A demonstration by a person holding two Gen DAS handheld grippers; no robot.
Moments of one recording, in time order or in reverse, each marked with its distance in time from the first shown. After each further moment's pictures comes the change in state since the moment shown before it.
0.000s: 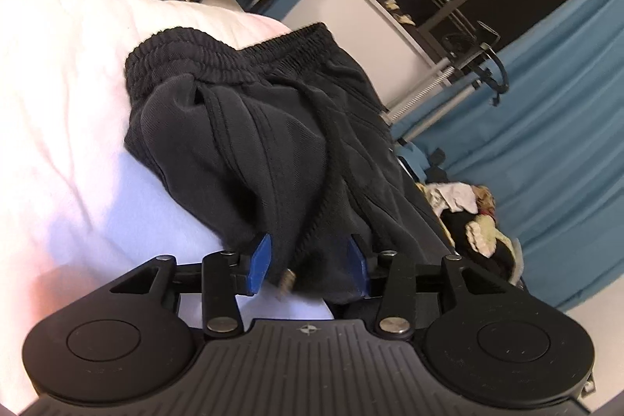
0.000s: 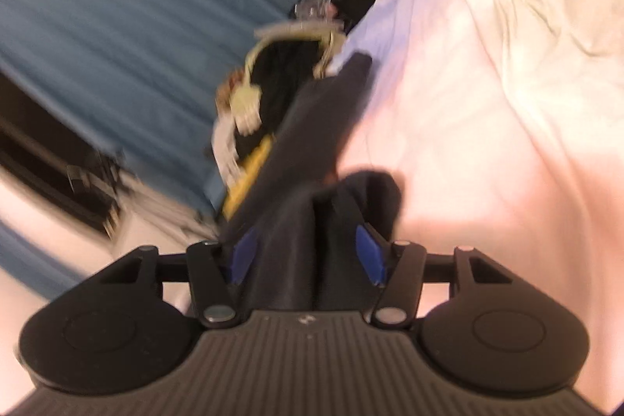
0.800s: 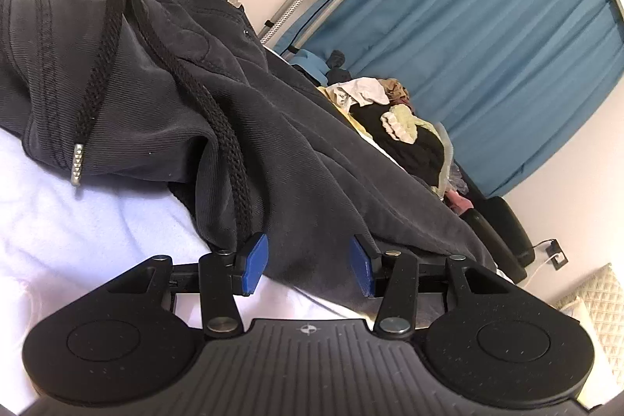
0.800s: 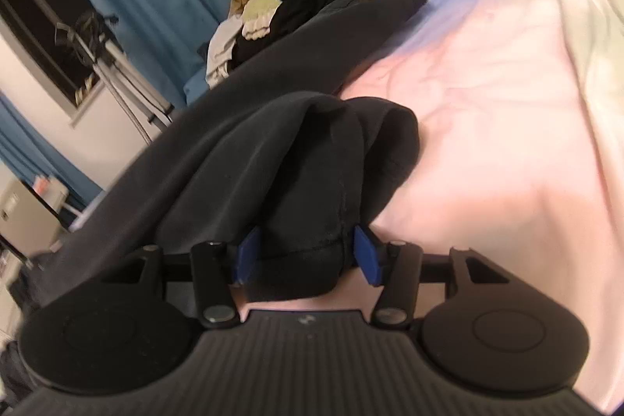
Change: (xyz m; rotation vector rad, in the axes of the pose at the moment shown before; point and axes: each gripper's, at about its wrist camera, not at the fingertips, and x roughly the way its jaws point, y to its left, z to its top) left arm 0.047 -0.054 -0.073 0.279 0.204 -0.230; right arm 0.079 -0.013 -0.022 -0.362 0.170 -0.064
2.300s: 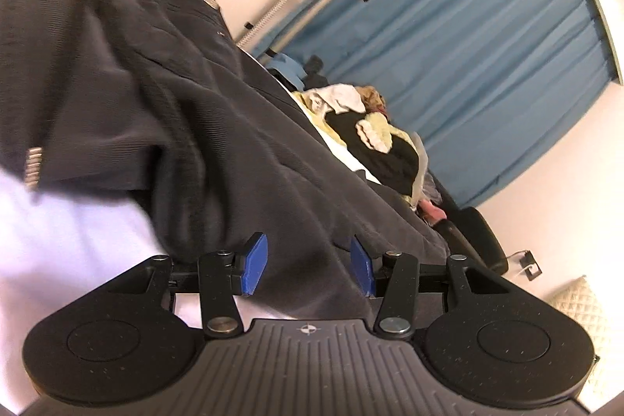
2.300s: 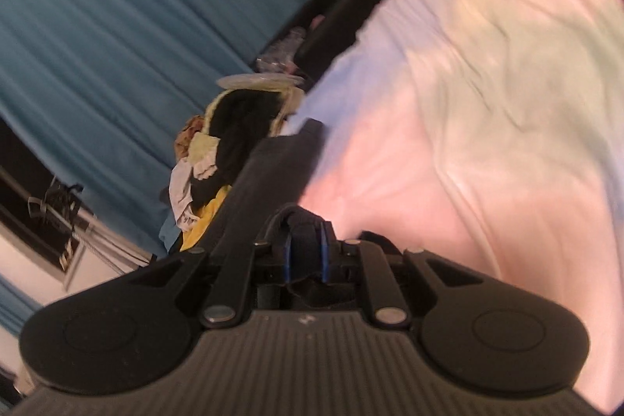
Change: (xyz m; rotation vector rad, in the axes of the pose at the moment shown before) left arm 0.012 -0.015 0.009 -0.030 -0.014 -0.089; right arm -0.119 -0.020 0.004 0.349 -0.345 -0.109
